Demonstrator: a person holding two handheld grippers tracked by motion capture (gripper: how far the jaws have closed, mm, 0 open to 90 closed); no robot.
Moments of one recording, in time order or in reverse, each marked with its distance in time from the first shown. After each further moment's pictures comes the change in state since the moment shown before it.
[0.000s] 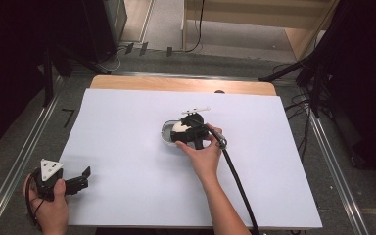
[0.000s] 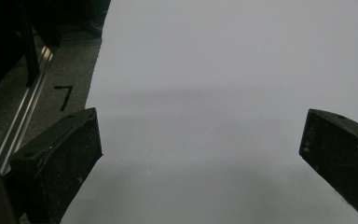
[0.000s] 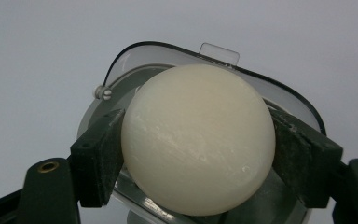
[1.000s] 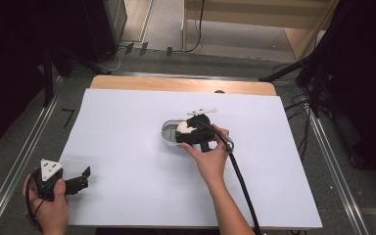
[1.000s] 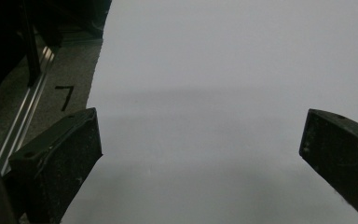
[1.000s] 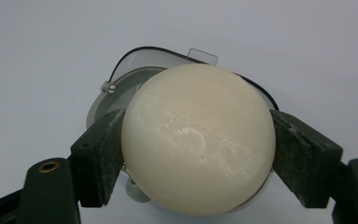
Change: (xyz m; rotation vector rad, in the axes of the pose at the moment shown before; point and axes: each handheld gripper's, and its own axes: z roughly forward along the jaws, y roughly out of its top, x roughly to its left) left arm 0.000 0.000 0.000 -0.001 0.003 0.000; right arm -0.003 -0.004 -0.026 -0.048 -0.008 -0.021
